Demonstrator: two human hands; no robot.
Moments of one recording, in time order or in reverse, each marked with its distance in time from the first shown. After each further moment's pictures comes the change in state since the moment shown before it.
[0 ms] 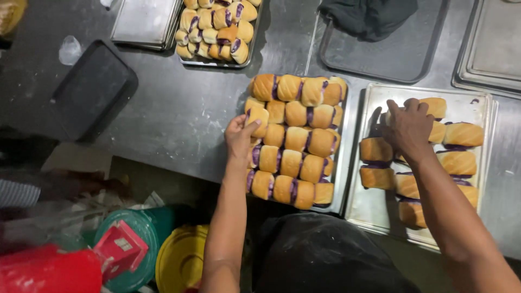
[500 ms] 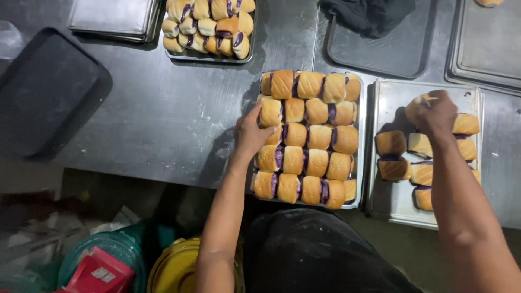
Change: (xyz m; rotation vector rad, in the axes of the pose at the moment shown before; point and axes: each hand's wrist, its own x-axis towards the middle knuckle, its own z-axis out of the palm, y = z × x) left_hand 0.033 0.040 -0.038 1.012 -0.222 0.280; right_hand 0.008 0.047 0.035 0.443 0.098 0.463
